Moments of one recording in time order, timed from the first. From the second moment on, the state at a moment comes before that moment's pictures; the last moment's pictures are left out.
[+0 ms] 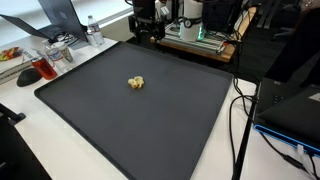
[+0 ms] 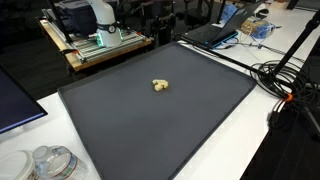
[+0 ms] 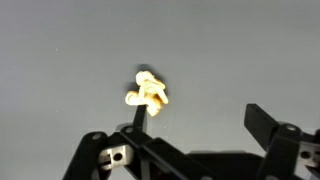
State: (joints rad) arm 0.02 -0.04 0.05 -2.38 -0.04 2.39 0.07
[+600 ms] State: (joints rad) arm 0.03 0.10 0.05 -2.22 -0.10 2.27 0.14
